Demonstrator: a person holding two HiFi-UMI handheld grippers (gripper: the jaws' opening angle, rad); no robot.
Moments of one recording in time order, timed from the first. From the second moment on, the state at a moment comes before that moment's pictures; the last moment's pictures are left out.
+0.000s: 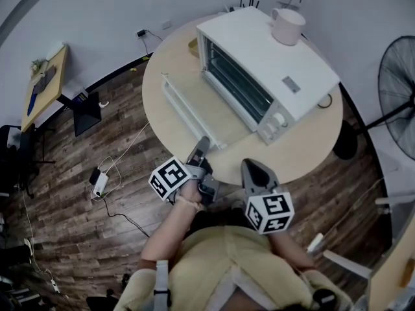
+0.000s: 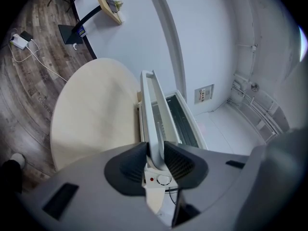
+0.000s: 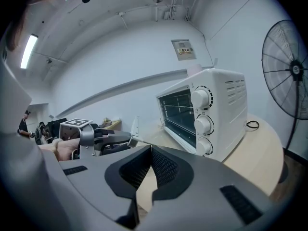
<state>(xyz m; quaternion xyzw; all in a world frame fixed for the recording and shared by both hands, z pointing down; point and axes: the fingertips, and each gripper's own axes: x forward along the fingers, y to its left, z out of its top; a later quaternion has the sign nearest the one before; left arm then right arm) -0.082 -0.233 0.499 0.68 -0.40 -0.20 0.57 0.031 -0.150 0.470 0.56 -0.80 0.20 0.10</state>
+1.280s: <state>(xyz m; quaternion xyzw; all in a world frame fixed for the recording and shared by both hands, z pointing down) -0.109 -0.218 0.590 0.63 -0.46 -0.16 0.61 0.022 -0.142 0.496 0.55 -0.80 0.22 0.13</state>
